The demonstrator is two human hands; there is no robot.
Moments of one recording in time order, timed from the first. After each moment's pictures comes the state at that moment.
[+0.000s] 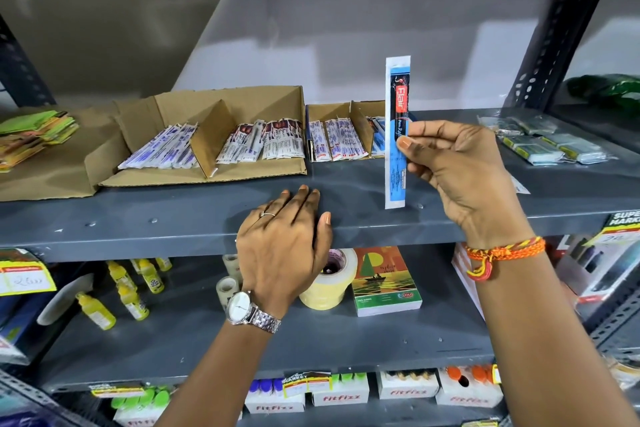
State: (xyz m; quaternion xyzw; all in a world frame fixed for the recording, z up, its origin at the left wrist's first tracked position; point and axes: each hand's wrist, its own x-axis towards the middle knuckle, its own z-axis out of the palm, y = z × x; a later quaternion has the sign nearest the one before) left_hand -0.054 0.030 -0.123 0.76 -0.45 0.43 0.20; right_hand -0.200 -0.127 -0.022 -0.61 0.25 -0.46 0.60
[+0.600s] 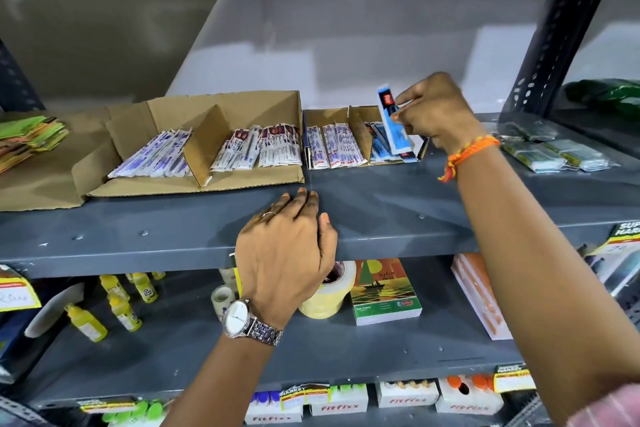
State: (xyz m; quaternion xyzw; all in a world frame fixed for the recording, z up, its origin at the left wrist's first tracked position) left_hand -0.061 0.023 -0.100 0.82 -0.44 0.32 0.16; right_hand -0.129 -0.231 0.016 -0.77 0.39 -0.36 0.36
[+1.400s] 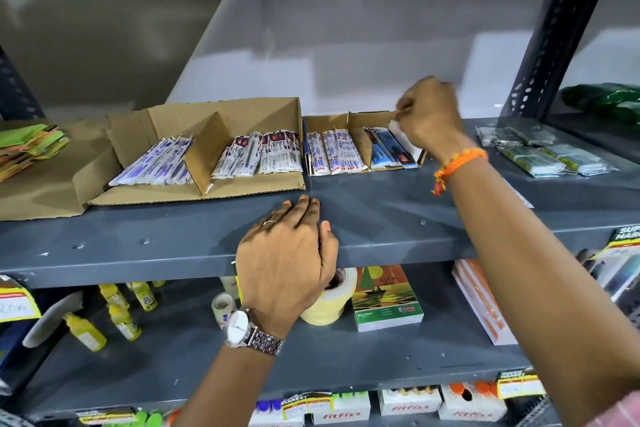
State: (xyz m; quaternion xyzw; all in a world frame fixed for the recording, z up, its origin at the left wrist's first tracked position) left_hand -0.061 0.023 -0.101 0.82 -0.44 0.31 0.18; right_hand -0.120 -0.238 0.009 -0.82 0.40 -0.39 0.15
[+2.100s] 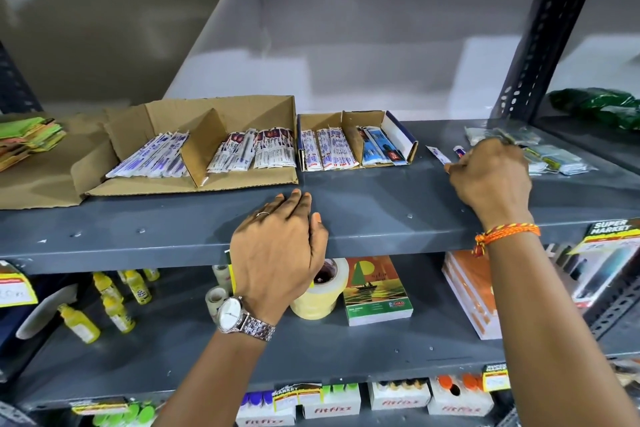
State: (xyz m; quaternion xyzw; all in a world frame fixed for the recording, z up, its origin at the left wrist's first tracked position) left_hand -0.061 0.025 -0.102 0.81 -0.45 0.34 0.17; right_hand -0.224 -0.213 -0.048 -0.77 0.54 -0.36 0.02
